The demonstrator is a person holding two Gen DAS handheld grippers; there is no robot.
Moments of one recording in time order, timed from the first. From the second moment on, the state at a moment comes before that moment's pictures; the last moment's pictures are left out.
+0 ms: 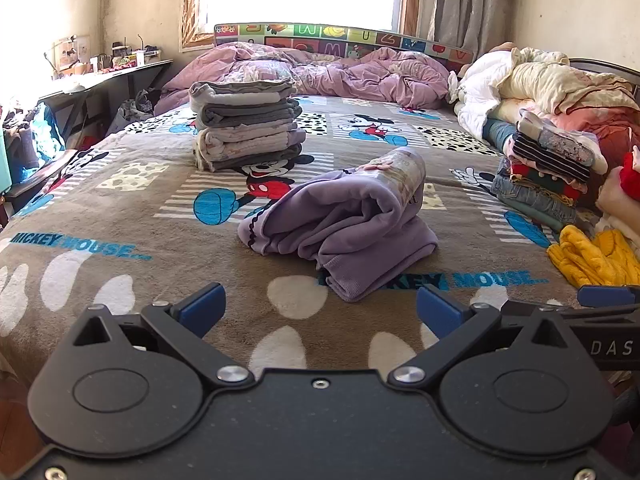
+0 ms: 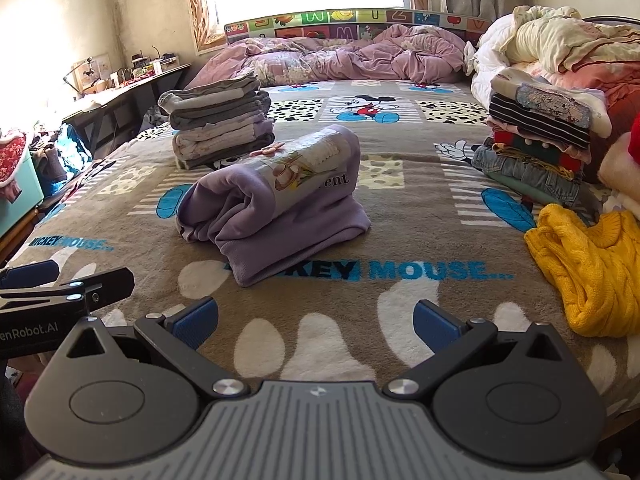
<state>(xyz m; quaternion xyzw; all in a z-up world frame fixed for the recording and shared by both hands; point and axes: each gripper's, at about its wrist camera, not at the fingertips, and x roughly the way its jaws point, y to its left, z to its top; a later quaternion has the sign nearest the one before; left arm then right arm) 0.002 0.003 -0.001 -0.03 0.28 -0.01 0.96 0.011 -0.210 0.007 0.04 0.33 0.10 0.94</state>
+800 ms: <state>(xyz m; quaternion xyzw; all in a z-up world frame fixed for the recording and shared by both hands) 0.002 0.004 -0.001 -0.03 0.28 -0.01 0.96 0.011 -0.209 0.007 0.04 0.34 0.10 0.94</state>
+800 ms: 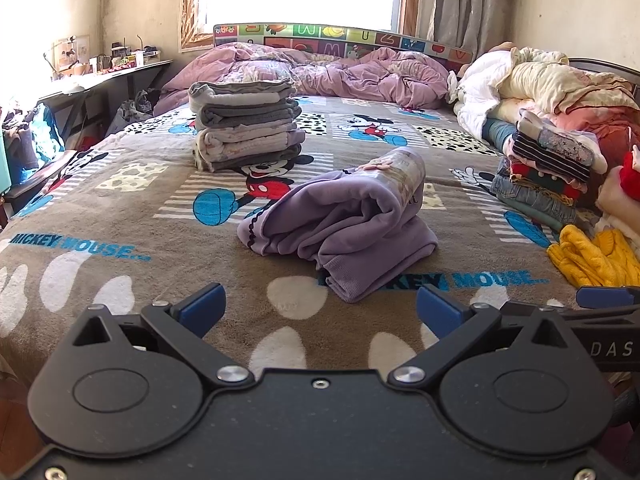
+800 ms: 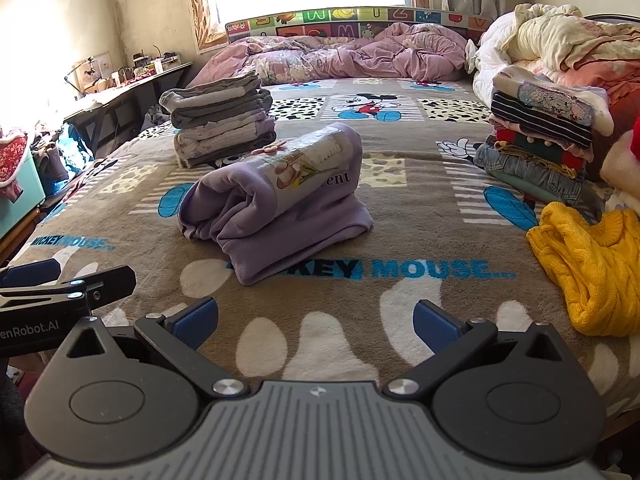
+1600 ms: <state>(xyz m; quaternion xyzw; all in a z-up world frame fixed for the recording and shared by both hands) 0.001 0.004 0.000 -0.03 0.28 -0.01 0.96 0.009 -0.210 0.008 0.04 0.33 0.10 0.94</state>
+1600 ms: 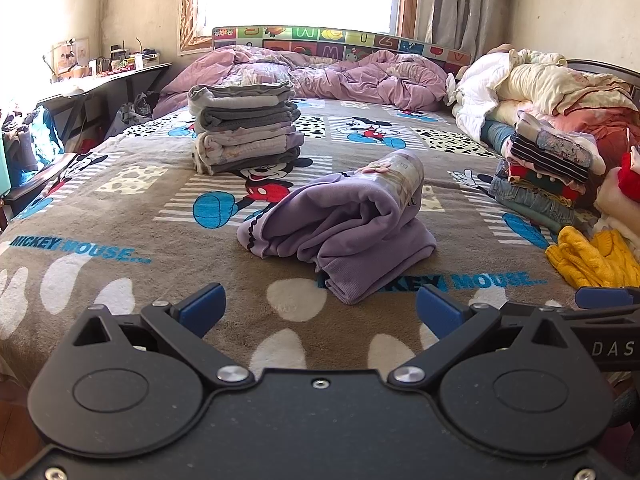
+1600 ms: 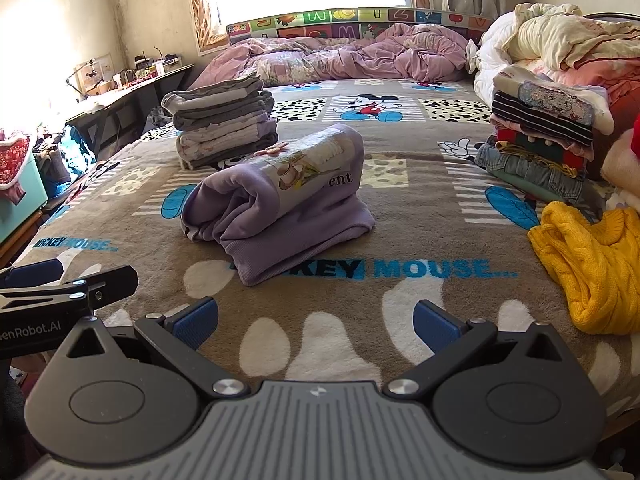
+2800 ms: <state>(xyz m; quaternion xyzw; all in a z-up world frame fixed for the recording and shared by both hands) 0.094 0.052 -0.087 -0.24 0.34 -0.05 0.91 0.182 -0.264 -0.082 0.26 0.28 0.21 0.90</state>
